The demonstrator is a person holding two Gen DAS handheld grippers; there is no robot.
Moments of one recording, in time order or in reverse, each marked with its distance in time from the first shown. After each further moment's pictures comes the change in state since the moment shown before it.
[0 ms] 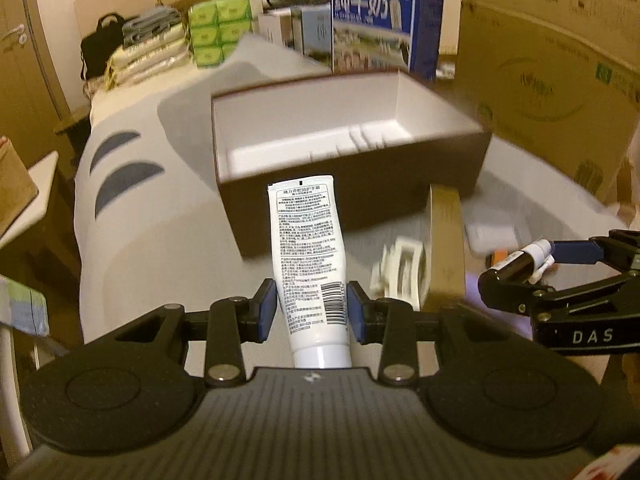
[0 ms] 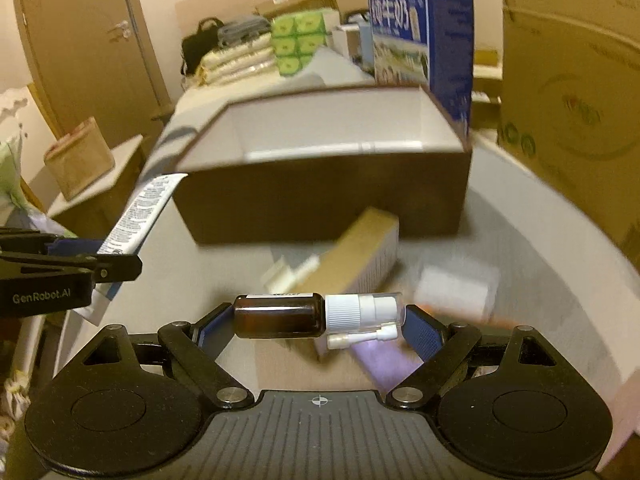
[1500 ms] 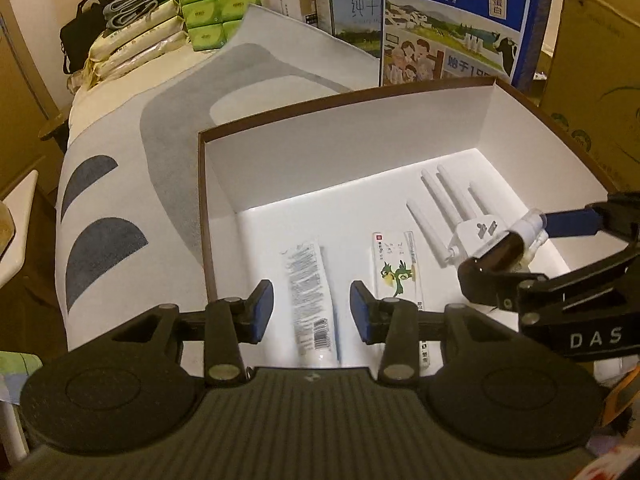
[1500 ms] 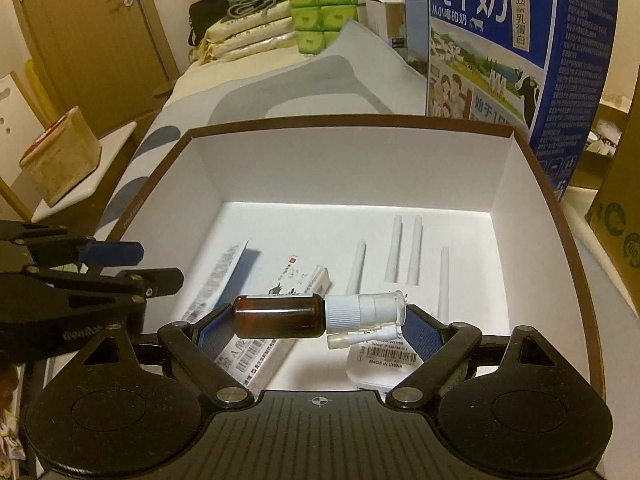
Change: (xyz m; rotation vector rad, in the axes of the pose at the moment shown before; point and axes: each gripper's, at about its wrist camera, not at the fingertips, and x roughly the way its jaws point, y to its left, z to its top) left arm 0.178 0.054 0.134 0.017 0.128 0.037; right arm 0.184 -0.020 0.152 -0.066 0.139 0.068
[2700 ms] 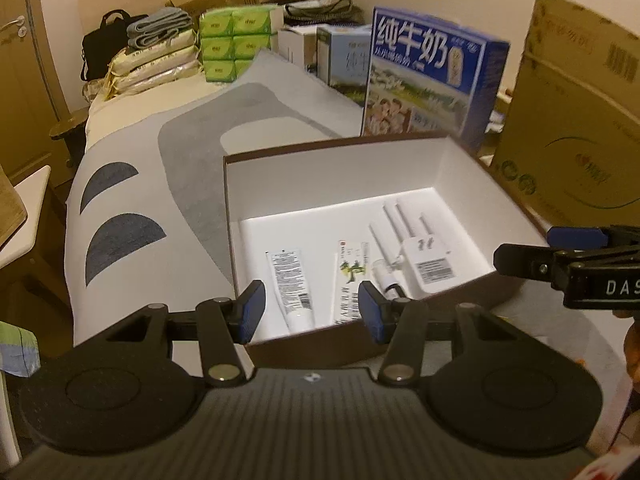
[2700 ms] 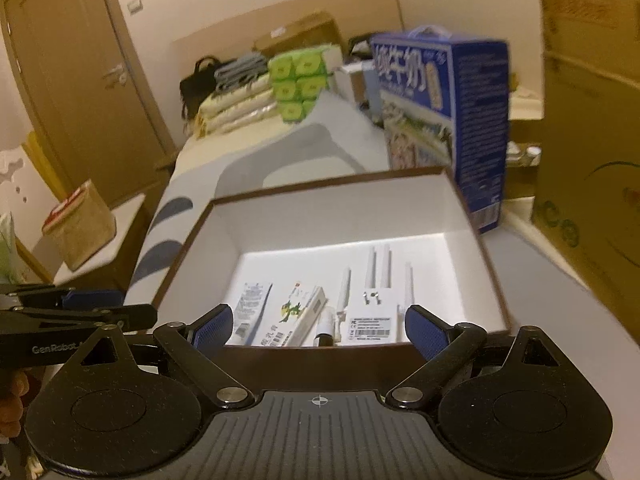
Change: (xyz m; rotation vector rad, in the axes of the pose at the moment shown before) left arm -0.115 0.000 -0.038 -0.089 -0.131 -0.059; right arm -0.120 0.001 -0.037 0.118 -0.207 0.000
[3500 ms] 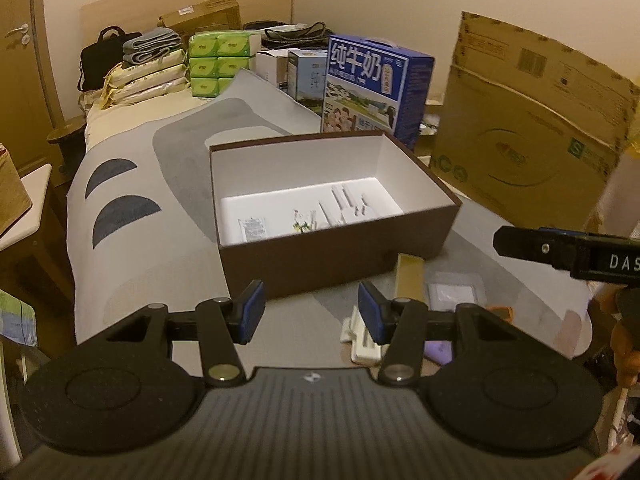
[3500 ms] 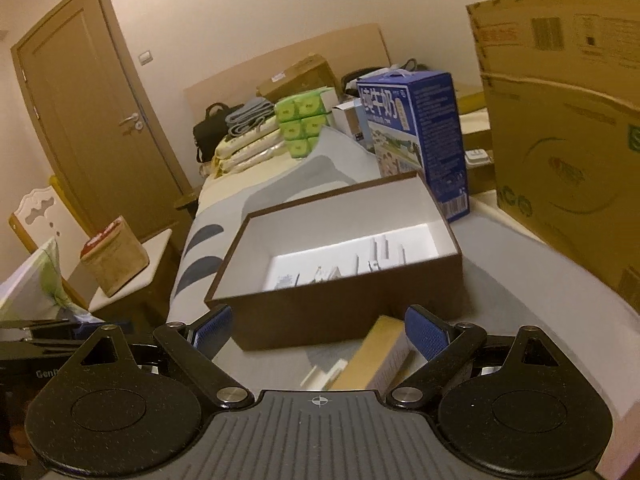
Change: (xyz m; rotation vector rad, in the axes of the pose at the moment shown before) left arm -0.123 -0.032 -0.081 0.009 -0.059 -0.069; right arm -0.135 0.012 -0.071 0.082 -0.115 0.045
